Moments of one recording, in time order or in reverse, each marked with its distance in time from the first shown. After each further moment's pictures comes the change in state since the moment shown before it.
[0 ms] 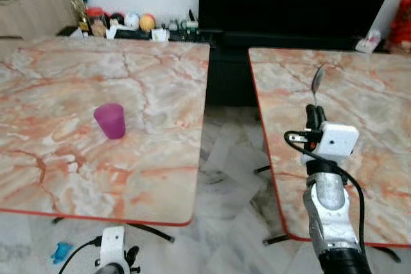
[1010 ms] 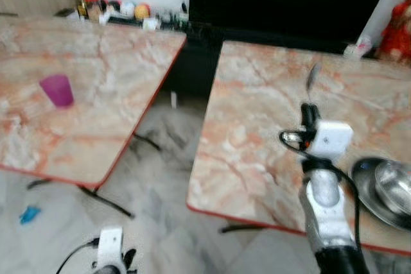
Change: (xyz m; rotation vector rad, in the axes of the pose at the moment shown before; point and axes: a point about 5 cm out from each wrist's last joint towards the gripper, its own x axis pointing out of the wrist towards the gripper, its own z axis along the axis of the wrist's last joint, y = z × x) left arm -0.001 0.008 -0.002 0.014 0.013 0.008; right arm 0.005 0.013 0.006 0.018 -0.027 0.040
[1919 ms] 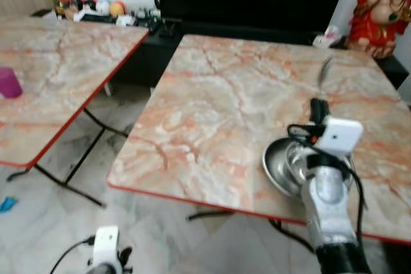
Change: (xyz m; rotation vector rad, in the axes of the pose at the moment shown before) left arm 0.000 0.007 0.005 0.018 -0.008 0.003; right arm 0.004 -0.008 0.006 0.015 -0.029 -0.066
